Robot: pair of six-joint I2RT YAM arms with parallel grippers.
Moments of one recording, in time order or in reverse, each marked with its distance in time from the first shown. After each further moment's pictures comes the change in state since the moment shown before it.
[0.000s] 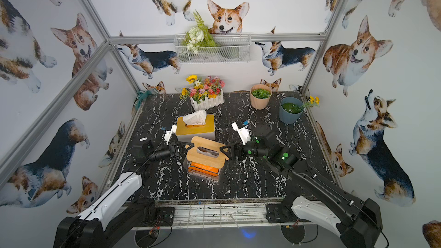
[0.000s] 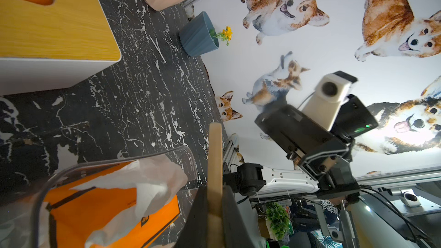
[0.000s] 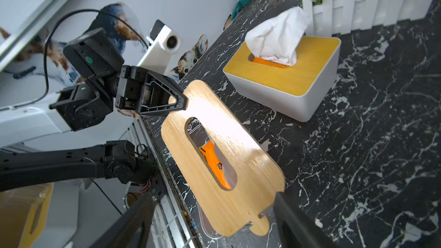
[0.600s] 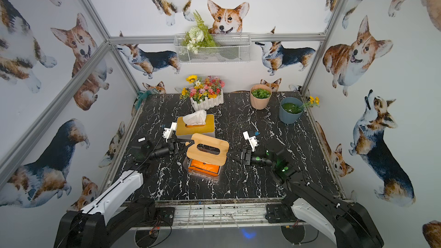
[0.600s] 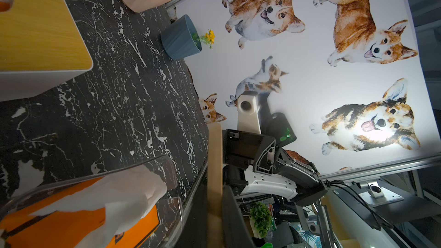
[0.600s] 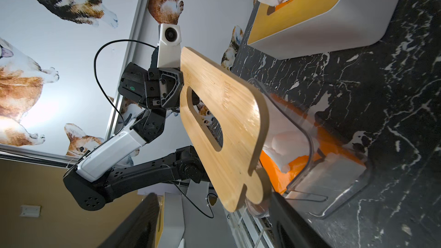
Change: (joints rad) left arm 0.004 0.042 -0.010 0.195 0.043 -0.151; right arm -0.108 -0.026 -0.397 0.602 -0.308 0.562
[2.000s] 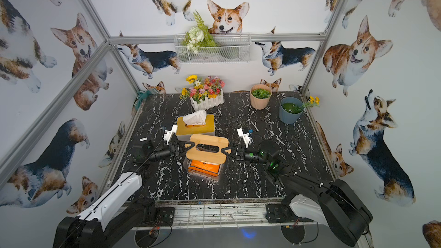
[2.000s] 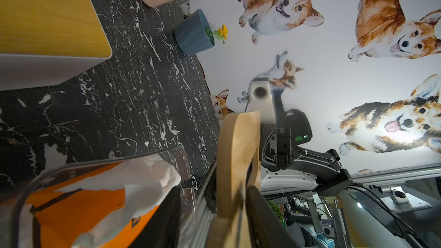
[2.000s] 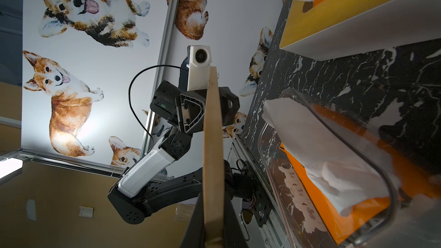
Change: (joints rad) left arm -0.013 -0.053 0.017 -0.217 -0.059 0.158; right arm 0.086 0.211 0.014 0.399 0.051 0.251
